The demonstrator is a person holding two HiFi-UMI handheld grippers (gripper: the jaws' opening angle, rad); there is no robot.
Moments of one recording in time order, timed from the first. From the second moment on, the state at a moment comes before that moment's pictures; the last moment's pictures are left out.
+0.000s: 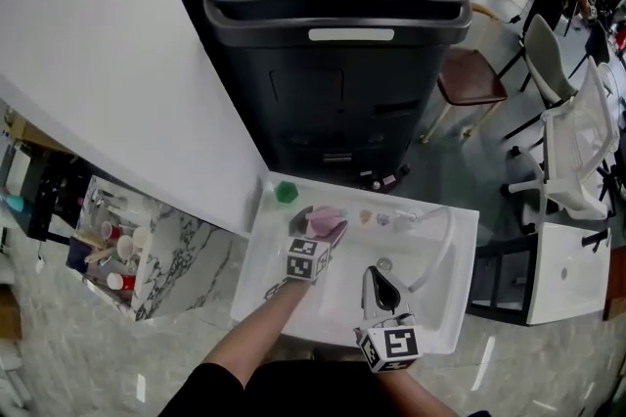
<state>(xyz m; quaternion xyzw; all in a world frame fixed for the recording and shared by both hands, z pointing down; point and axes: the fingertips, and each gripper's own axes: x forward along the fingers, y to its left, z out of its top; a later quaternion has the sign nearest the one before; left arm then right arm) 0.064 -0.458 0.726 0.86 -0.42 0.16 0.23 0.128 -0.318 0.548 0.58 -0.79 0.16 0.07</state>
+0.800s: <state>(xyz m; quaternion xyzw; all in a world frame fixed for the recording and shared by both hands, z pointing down) -0.020 -0.320 0.629 0.88 -0.41 0.14 0.22 0.109 -0.254 0.520 0.61 -0.78 0.15 0.06</state>
